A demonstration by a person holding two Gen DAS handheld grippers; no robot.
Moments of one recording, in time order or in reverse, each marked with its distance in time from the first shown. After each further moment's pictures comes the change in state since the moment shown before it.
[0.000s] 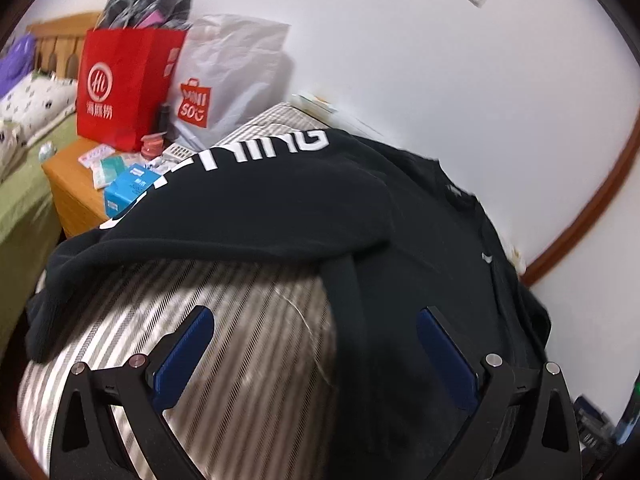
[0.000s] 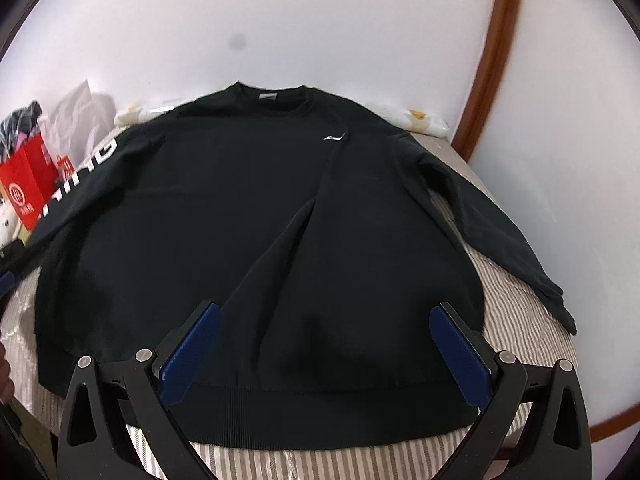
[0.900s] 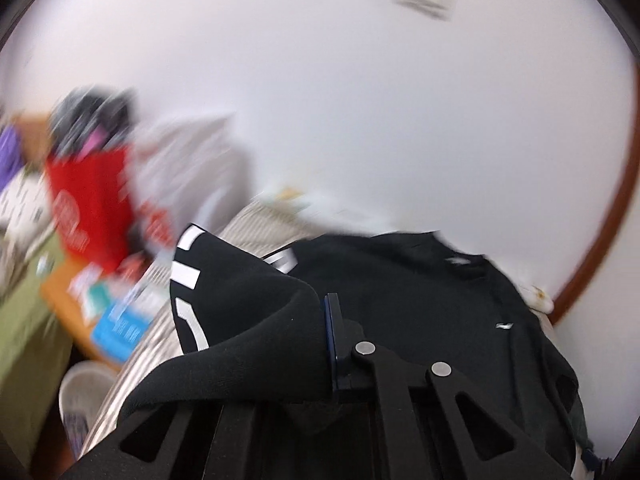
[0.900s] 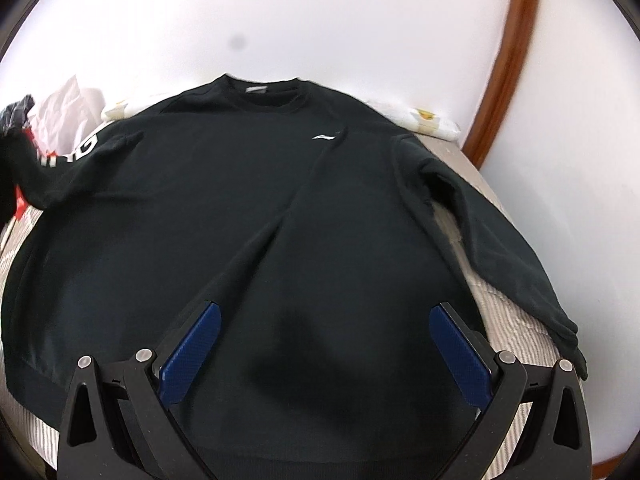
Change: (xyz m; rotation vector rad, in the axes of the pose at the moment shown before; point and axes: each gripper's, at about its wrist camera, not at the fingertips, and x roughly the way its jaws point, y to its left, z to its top) left arm 0.035 -0.123 0.110 0.246 -0.203 0.096; right arm 0.060 -0.044 0.025 -0.025 0.000 0.025
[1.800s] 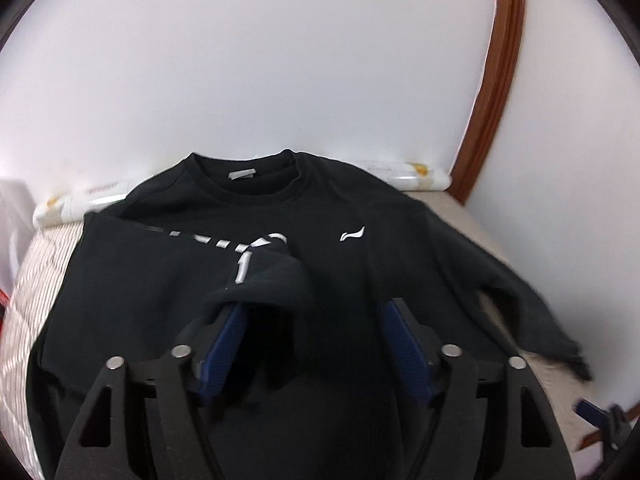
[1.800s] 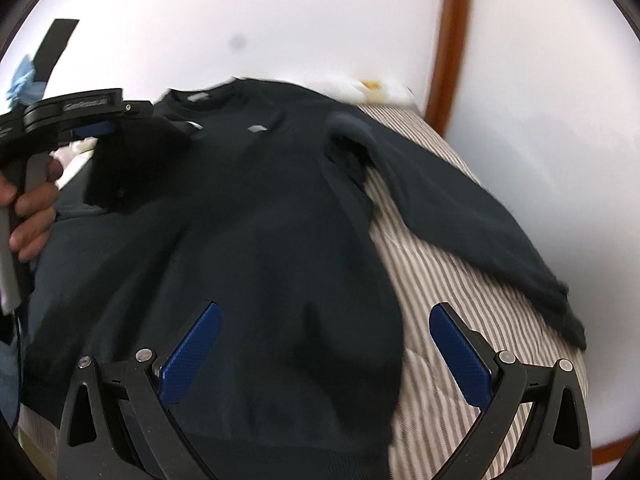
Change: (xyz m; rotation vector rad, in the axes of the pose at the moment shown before) left arm 0.068 -0.223 -0.067 0.353 0.256 -0.333; right arm -0.002 -0.072 -0.015 0.116 0.015 0.037
